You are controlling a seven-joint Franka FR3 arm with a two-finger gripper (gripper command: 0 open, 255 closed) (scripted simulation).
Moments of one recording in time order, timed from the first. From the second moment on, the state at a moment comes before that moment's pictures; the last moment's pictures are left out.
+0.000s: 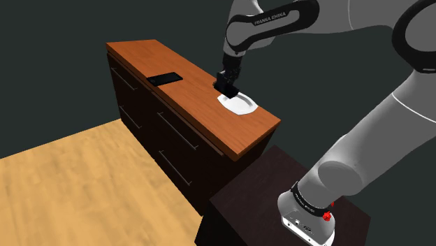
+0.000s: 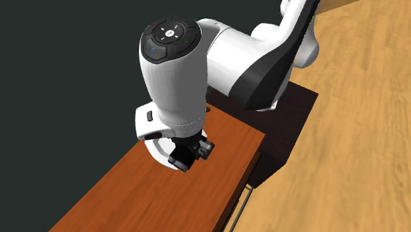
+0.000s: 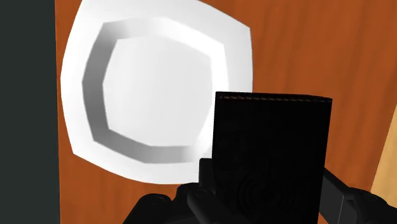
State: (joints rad) arm -0.06 -0.07 0.00 -2.16 -0.04 2.09 -0.15
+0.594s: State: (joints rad) arm -0.14 -0.11 -0.10 -2.23 -0.06 2.12 -0.32
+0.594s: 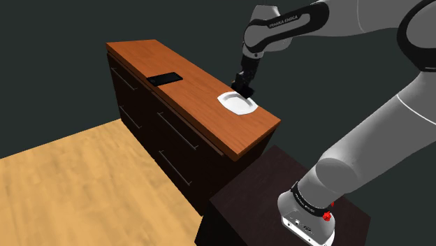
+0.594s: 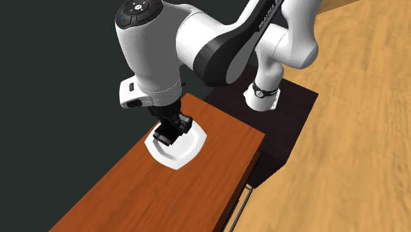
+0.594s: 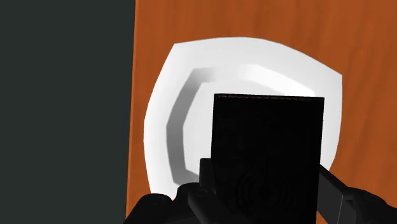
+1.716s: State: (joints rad) arm -0.14 -0.02 -0.10 -2.32 -0.05 2.30 -0.32
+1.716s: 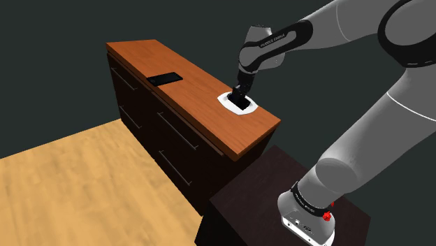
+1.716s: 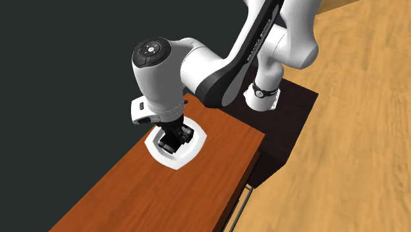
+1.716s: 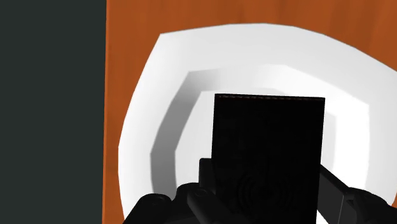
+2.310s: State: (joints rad) arm -0.14 -0.03 -0.10 -2.31 -0.05 2.28 -0.32
